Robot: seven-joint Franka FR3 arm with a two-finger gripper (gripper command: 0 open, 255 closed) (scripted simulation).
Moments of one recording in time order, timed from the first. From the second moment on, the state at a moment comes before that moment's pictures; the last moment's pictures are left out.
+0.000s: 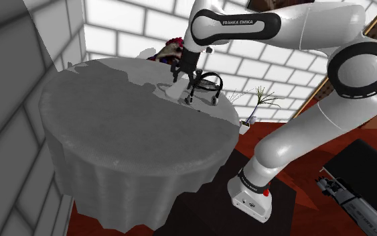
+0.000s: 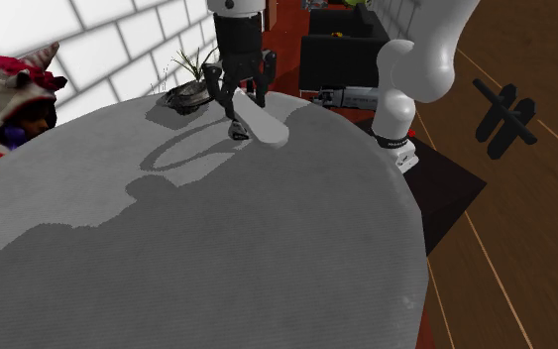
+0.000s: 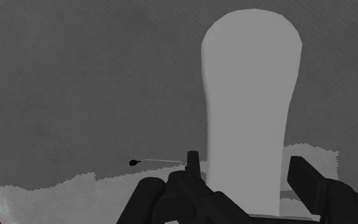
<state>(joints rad) -0.31 -0.25 0.30 -2.15 0.09 1.93 1.30</state>
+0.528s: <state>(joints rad) -0.37 -0.39 0.17 -2.29 0.08 1.91 1.10</state>
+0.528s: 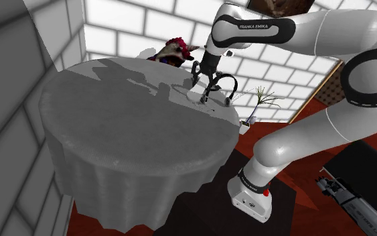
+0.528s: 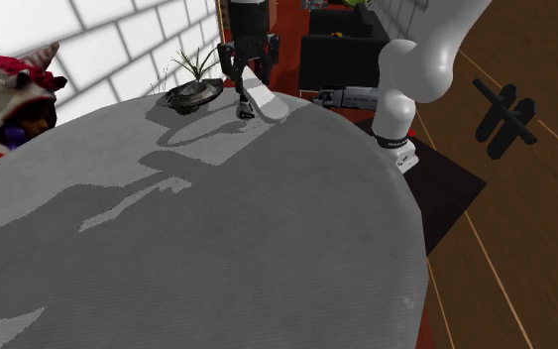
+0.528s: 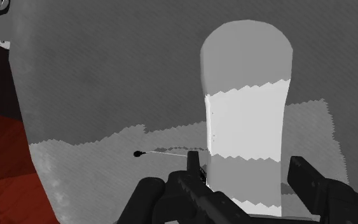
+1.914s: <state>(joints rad) -0.49 -0.46 -0.05 -2.49 0.00 2.04 0.81</state>
